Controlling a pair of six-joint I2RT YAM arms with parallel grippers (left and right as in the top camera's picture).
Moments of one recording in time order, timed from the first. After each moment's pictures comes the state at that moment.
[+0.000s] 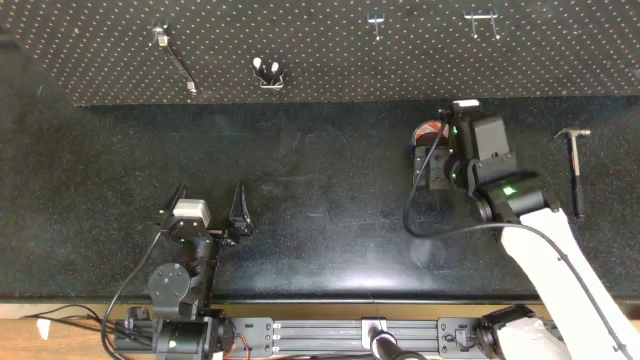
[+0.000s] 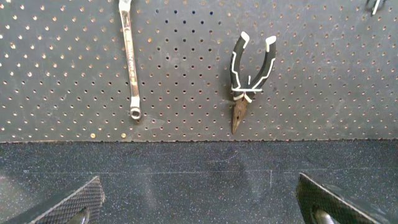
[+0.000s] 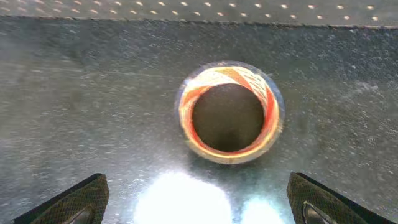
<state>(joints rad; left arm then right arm) -0.02 0.01 0.01 -0.07 0.04 -0.06 0.28 1.23 0.87 -0.58 -0.02 0.22</state>
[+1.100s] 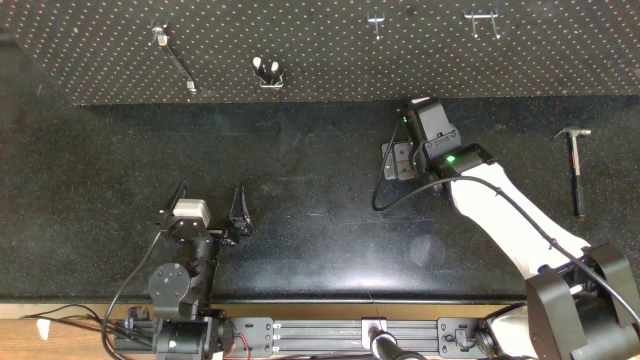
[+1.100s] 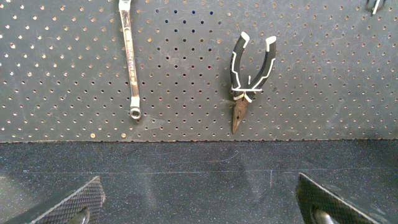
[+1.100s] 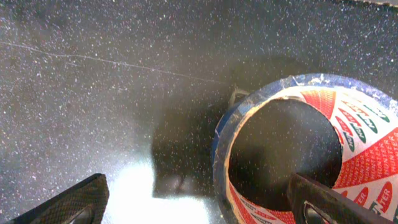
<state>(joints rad) -0.02 0.01 0.01 -0.07 0.04 -0.06 0.38 1.57 0.91 -0.40 0.03 0.21</state>
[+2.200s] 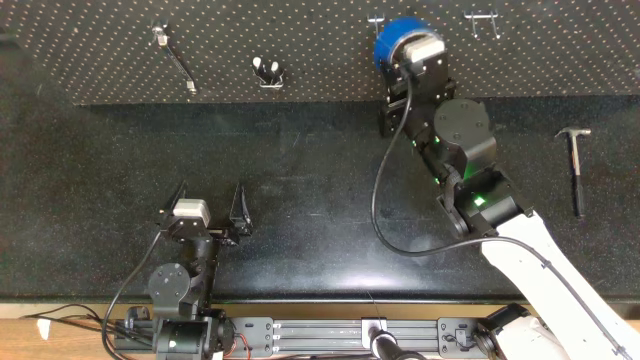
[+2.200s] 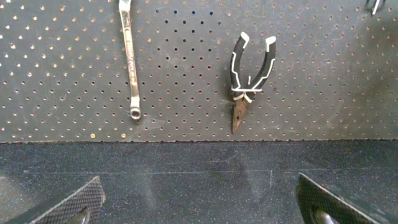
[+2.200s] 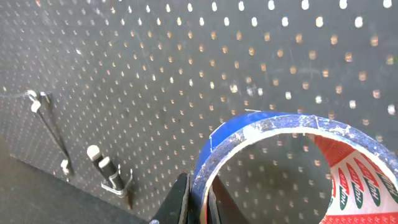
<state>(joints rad) -0.02 0.01 0.01 -0.07 0.04 -0.06 0.48 1.24 0.91 0.23 0.04 0.09</state>
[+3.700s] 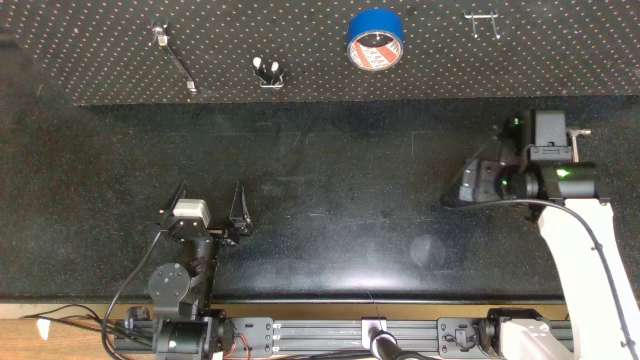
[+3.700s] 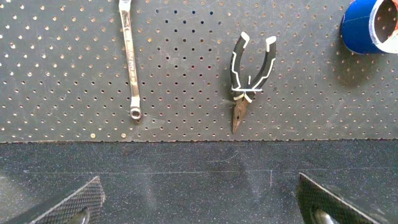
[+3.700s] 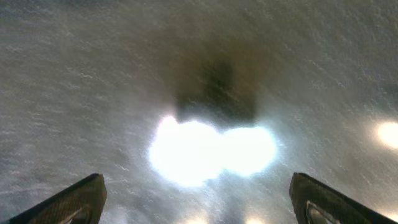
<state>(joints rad) -0.02 0.01 0.01 -0.07 0.04 -0.06 -0.03 1.25 0.93 -0.95 -0.08 0.11</state>
